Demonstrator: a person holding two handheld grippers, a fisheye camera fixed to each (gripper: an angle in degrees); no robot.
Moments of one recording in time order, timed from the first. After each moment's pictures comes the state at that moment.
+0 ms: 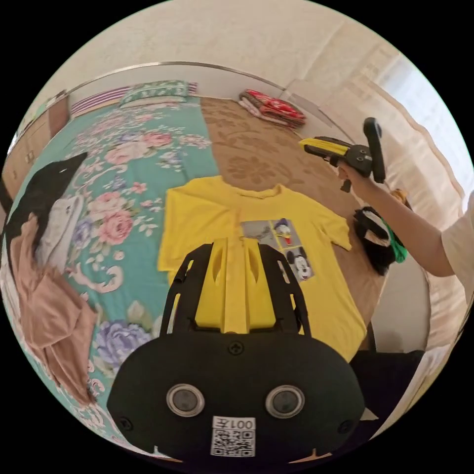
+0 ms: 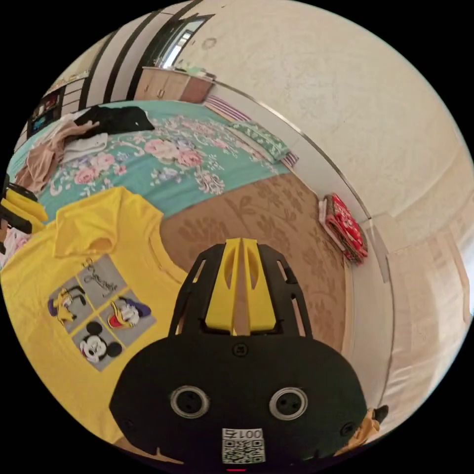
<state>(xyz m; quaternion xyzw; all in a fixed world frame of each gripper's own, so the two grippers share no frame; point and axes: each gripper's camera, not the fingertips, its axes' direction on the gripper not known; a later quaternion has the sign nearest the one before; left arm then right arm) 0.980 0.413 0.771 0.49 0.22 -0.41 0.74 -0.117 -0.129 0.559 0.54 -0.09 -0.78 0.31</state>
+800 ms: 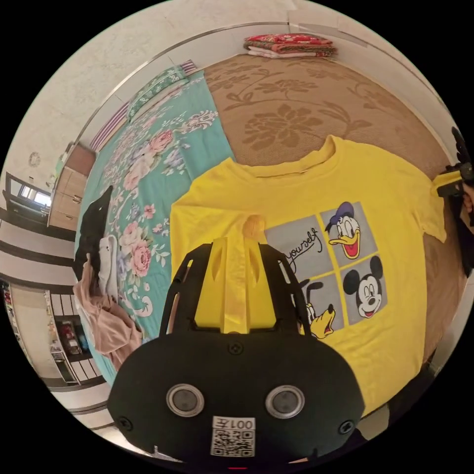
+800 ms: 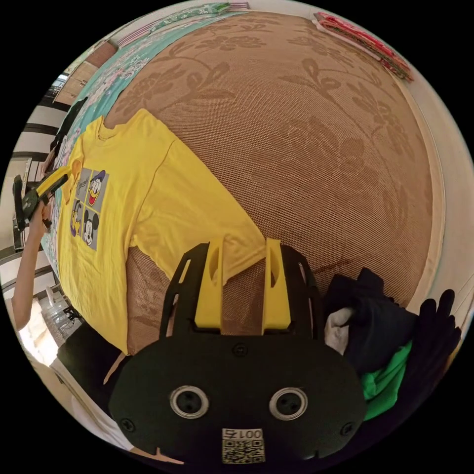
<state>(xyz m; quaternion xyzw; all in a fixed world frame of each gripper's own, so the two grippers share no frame) 0.942 0.137 0.819 0.26 0.03 -0.44 0.86 -0.146 -0.493 0.604 0.15 -0.01 -0.80 0.57</state>
